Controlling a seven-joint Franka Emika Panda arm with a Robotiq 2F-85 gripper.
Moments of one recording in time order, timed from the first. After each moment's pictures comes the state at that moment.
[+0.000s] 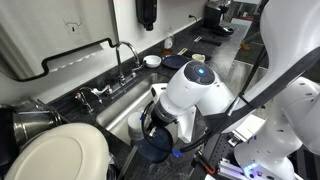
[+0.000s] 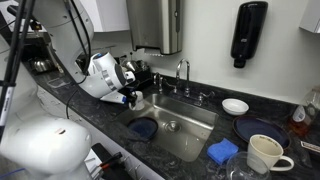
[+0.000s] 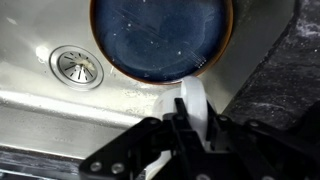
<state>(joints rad) 0.37 -0.13 0.09 -2.77 -0.67 3.00 0.77</state>
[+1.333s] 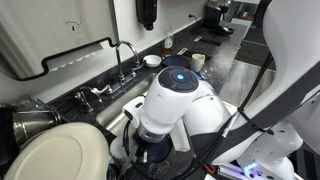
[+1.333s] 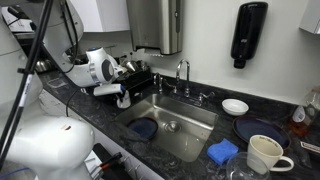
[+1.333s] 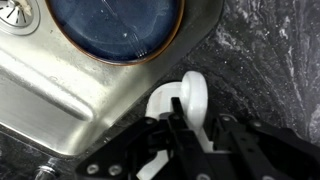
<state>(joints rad) 0.49 -0.07 0.22 -2.64 -0.23 2.86 0.12</state>
